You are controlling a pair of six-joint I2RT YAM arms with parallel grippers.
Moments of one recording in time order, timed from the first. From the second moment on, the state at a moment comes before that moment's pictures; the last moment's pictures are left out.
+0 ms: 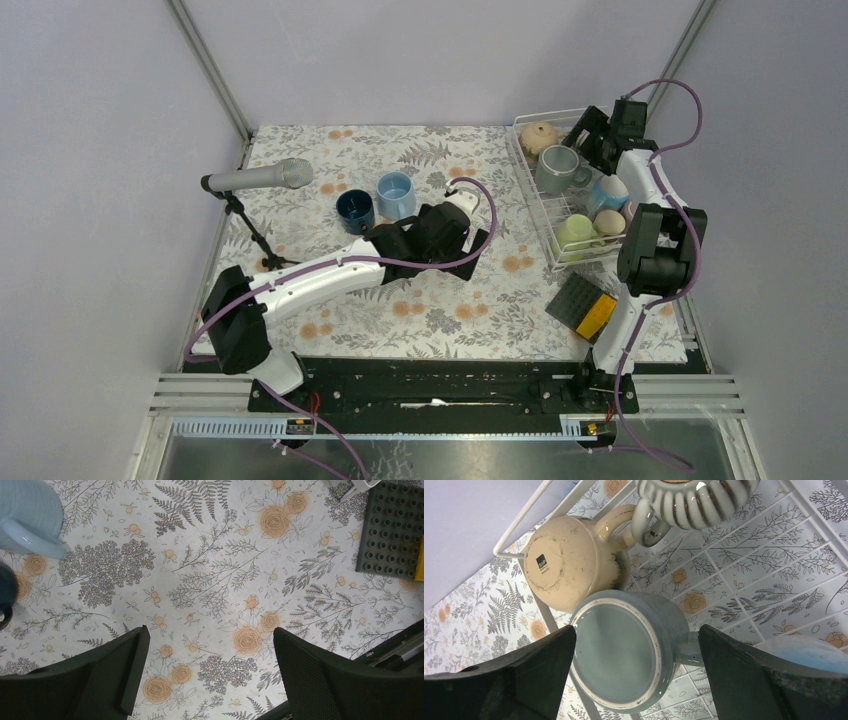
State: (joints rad) left arm -1.01 1.56 1.30 -0.52 -0.28 -0.37; right arm -0.13 1.98 1.65 -0.35 -0.13 0.50
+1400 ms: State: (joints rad) left arm -1.01 1.53 1.28 -0.52 -0.28 -0.37; right arm -0.13 1.98 1.54 -0.30 -0.21 0.55
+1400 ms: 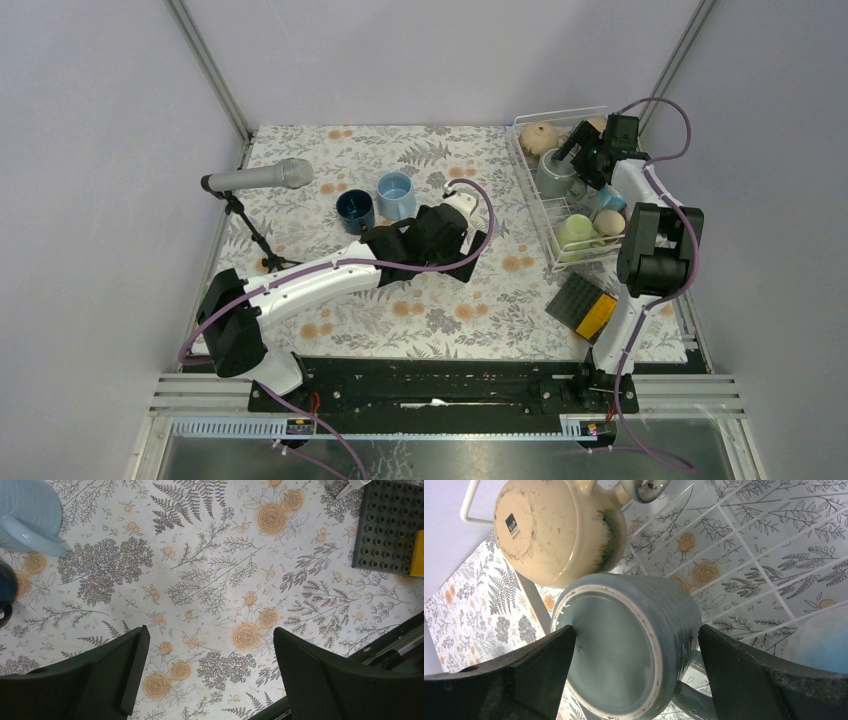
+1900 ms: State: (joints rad) left arm -1.02 1.53 1.28 -0.52 -0.28 -0.37; right arm -0.04 1.86 1.45 -0.31 -0.19 0.55
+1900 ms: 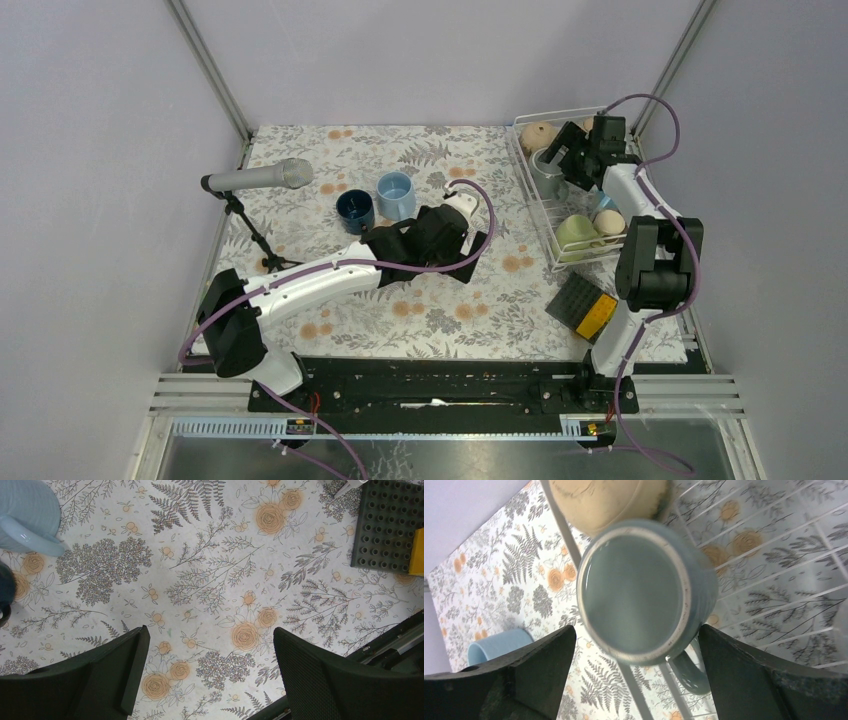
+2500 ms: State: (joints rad) left arm -1.02 1.53 1.28 -0.51 -0.27 -0.38; right arm 0.03 1.79 1.38 -0.42 0.00 0.43
